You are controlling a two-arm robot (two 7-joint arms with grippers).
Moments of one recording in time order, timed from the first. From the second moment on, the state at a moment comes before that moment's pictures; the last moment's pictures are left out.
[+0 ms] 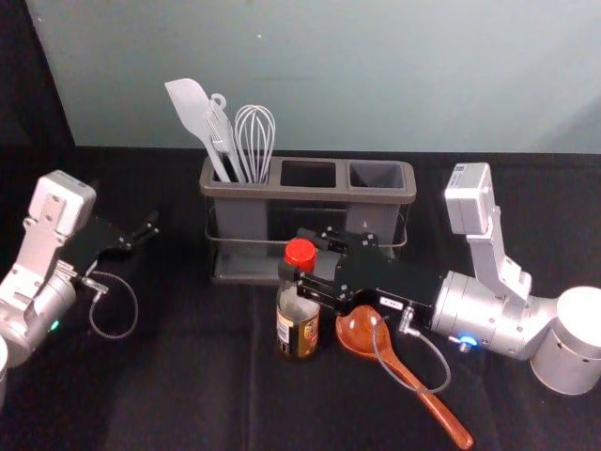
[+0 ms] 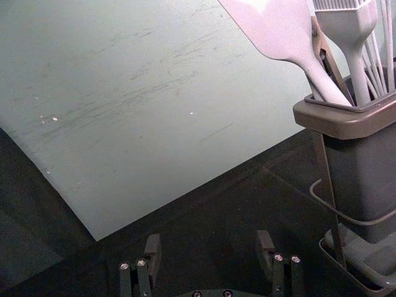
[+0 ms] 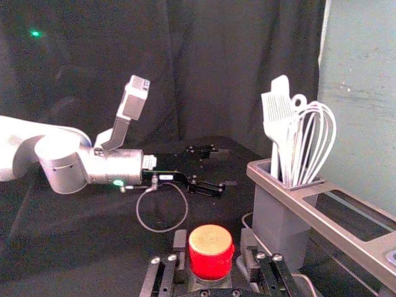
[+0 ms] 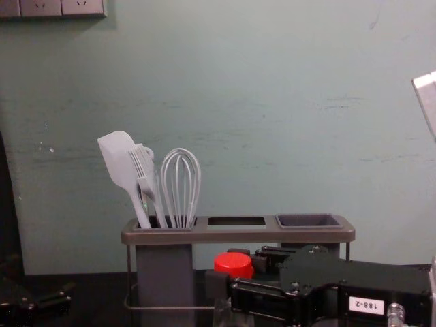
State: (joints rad) left arm -0.20 0.60 0.45 -1.41 -0.25 -0.12 0.03; right arm 0.33 0.49 -0.58 -1.50 0.51 -0.06 0.68
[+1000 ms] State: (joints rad) left arm -0.20 0.60 0.45 -1.41 -0.25 -0.12 0.03; right arm 0.30 0.54 -0.53 -1.60 0.60 0.00 0.68
